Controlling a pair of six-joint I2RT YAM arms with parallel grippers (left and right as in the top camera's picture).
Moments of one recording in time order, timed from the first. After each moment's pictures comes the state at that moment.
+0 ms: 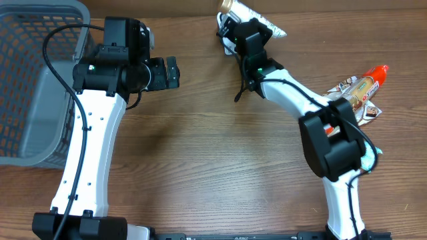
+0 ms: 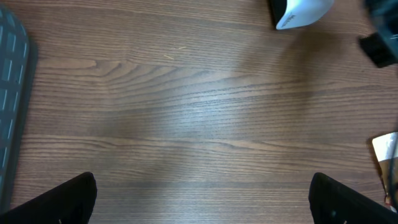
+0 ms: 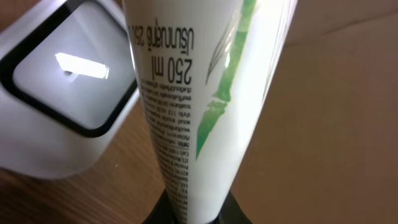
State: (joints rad) left arm -0.10 1.59 1.68 -1.12 0.07 -0.23; right arm 0.47 2.27 1.69 0.18 0.57 -0.91
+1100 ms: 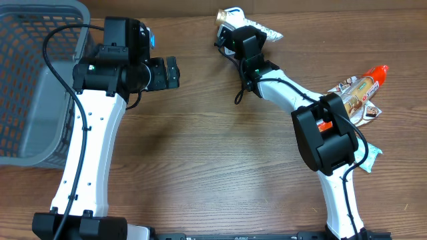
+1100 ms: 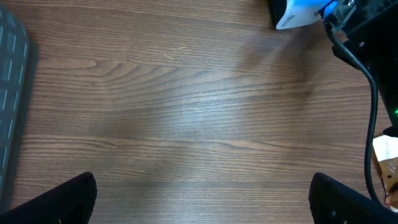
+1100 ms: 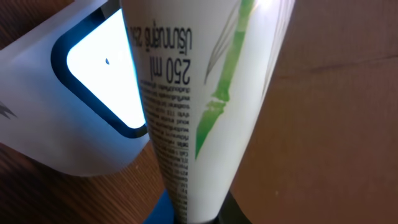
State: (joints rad) left arm -0.10 1.59 1.68 -1.12 0.07 -0.23; right arm 0.46 2.34 1.72 0.17 0.52 -1.01
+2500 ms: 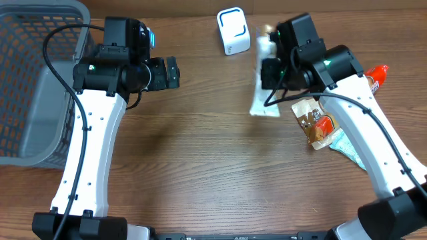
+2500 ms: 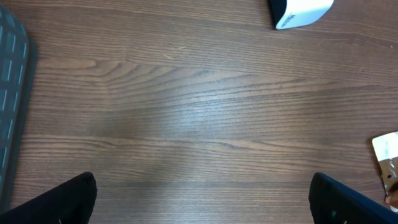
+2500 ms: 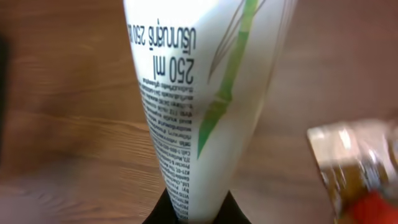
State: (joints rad) left arm -0.10 1.59 1.68 -1.12 0.07 -0.23; right arm 0.39 1.71 1.70 -1.07 -0.08 0.41
